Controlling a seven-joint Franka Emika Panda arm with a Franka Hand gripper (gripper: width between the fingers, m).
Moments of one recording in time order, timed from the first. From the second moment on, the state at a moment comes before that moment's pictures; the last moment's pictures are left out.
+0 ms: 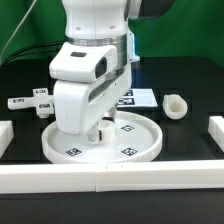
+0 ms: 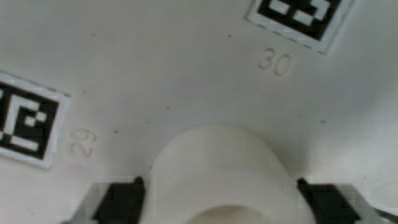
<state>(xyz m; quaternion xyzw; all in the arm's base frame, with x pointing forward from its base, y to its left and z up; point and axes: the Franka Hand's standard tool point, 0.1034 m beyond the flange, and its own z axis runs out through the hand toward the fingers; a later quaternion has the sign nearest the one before) 0.542 -0.037 0.013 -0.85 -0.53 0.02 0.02</state>
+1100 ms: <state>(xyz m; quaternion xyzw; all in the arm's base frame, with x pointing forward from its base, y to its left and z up) 0.565 0.035 0.015 -0.84 -0.55 0.02 0.03</state>
